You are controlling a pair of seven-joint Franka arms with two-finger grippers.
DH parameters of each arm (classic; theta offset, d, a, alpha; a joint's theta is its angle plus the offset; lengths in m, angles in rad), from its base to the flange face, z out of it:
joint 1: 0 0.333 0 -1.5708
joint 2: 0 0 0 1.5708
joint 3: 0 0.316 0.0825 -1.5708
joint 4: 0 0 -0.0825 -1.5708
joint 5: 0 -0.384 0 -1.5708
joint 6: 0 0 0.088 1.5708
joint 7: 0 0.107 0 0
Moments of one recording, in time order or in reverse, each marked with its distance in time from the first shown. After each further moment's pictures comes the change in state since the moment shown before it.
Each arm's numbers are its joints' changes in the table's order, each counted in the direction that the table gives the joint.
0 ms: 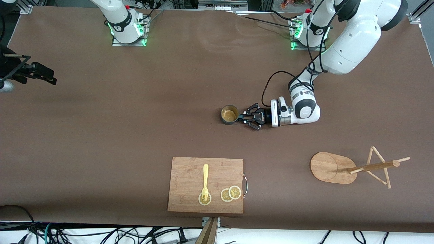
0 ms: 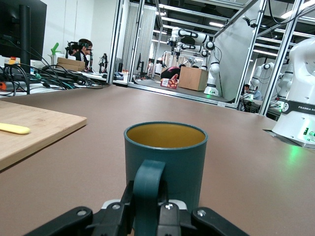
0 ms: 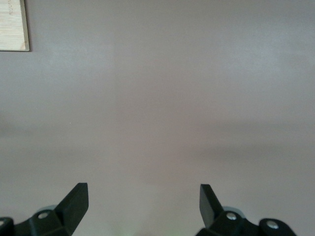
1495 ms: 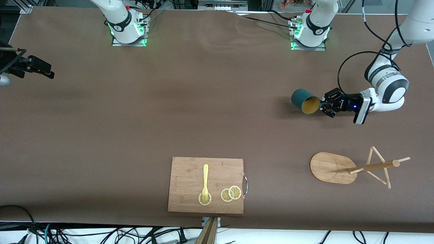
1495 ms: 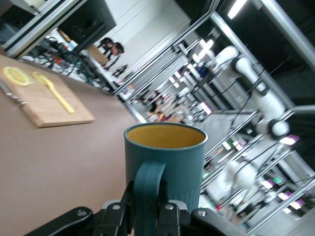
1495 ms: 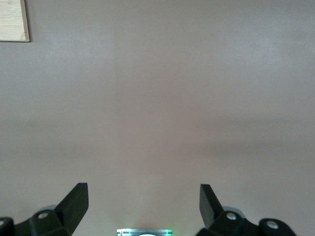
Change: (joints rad) left arm 0.532 -0.295 0.170 0.181 -0.441 -0.581 -0.831; right arm -0.006 -0.008 0.002 -0.014 -0.002 -0.050 -0.002
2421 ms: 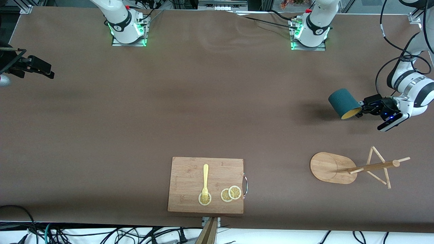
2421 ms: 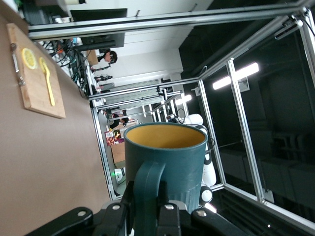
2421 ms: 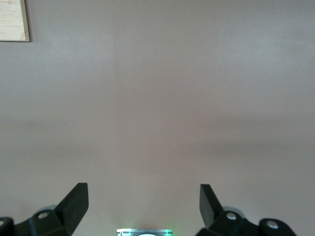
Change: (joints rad) left arm 0.148 0.173 0.047 -0.278 0.000 -0.257 -0.618; right arm 0.000 0.000 0.000 0.000 0.000 -0.001 0.000
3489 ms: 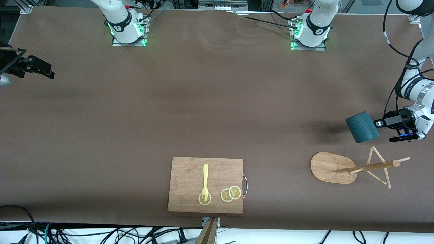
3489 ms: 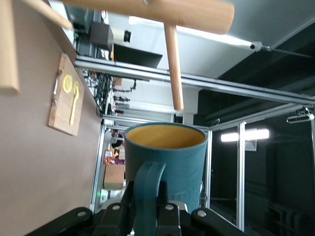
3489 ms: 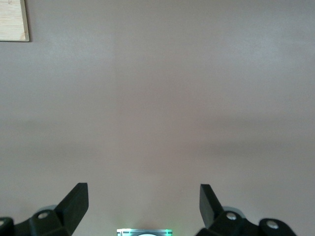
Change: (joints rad) left arm 0.000 0.063 0.001 -0.163 0.140 0.122 -0.417; right arm 0.000 0.000 0.000 0.000 0.000 0.000 0.000
